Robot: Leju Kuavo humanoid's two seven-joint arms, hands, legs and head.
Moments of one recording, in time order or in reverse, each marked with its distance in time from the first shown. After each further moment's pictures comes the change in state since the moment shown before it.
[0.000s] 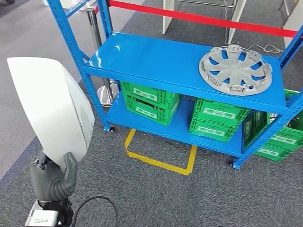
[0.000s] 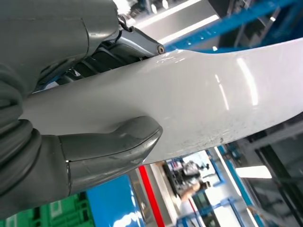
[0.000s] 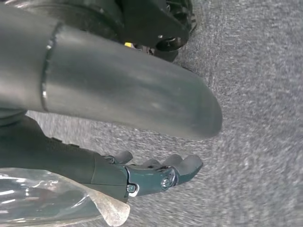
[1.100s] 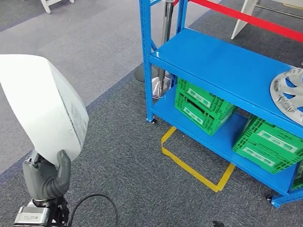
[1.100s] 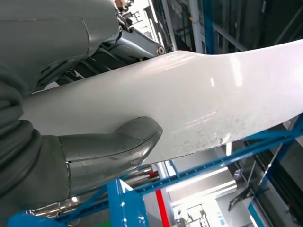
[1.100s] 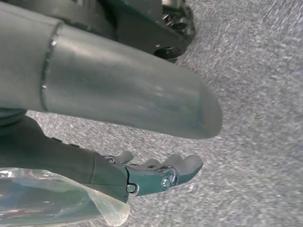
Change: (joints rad) left arm -0.009 0.013 0.025 -0.012 0.041 -0.011 0.015; right arm -0.018 0.019 0.027 0.004 0.015 -0.019 -0.013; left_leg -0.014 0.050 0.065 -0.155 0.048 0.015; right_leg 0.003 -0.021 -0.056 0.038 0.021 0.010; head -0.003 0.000
